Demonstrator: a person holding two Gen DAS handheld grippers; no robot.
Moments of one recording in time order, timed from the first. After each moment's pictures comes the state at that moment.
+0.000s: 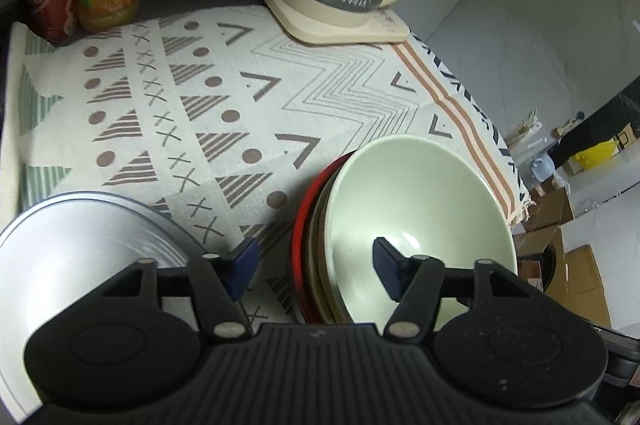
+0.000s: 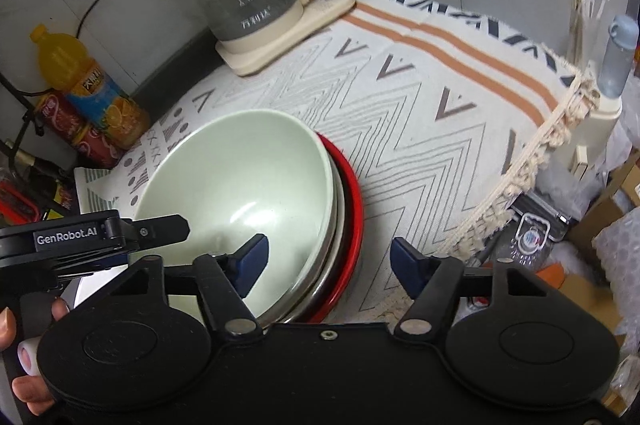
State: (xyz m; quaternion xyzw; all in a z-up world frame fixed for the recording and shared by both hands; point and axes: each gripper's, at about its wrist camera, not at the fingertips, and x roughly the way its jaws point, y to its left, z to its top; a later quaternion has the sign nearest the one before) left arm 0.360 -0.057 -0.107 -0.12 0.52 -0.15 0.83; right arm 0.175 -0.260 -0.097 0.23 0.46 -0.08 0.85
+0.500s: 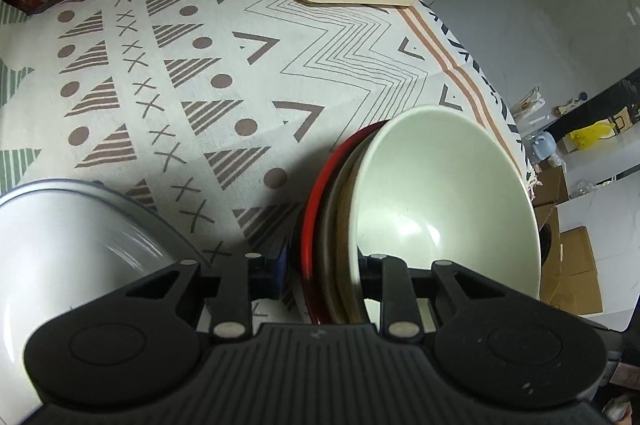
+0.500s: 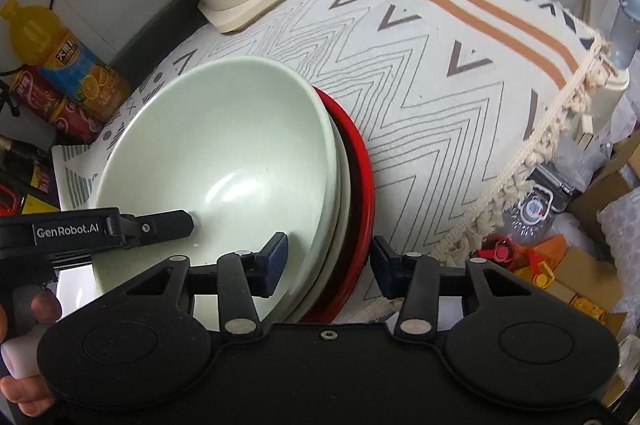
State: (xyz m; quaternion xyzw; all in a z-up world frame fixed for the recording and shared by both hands) left arm 0.379 -0.060 -0.134 -0.13 0.57 -0.16 0.80; right arm 0.194 -0.255 -0.126 0.23 0.51 -0.09 0.82
